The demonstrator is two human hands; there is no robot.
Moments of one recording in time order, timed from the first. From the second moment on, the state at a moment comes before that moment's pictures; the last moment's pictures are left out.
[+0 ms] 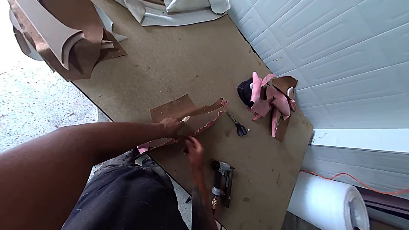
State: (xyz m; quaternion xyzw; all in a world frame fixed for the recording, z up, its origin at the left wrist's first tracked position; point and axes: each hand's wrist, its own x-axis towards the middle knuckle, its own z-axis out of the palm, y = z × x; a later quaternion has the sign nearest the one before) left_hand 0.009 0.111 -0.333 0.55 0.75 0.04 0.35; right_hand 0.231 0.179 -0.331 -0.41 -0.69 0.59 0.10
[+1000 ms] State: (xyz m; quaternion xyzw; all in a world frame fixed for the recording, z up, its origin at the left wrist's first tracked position) left_hand 0.002 0.102 -0.337 0.54 0.73 0.10 0.40; right_hand 0.254 0.194 -0.269 -0.44 -0.84 0.30 -0.08
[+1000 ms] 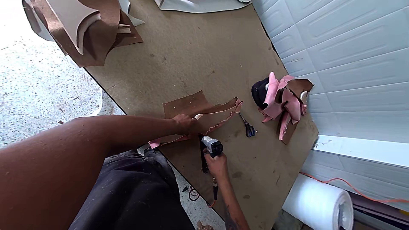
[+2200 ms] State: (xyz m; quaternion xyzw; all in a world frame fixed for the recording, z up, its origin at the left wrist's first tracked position) left_hand 0.090 -0.004 -0.345 0.48 0.85 0.22 0.09; right_hand 0.237 0.230 -0.270 -0.24 -0.93 0.28 -0.07
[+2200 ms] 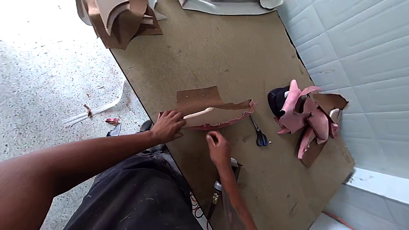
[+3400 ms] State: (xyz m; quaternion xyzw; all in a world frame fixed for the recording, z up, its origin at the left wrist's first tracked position) left_hand 0.042 0.027 -0.348 0.35 0.85 0.24 0.31; right_hand 0.144 0.238 -0.308 -0.19 -0.92 0.31 -0.17
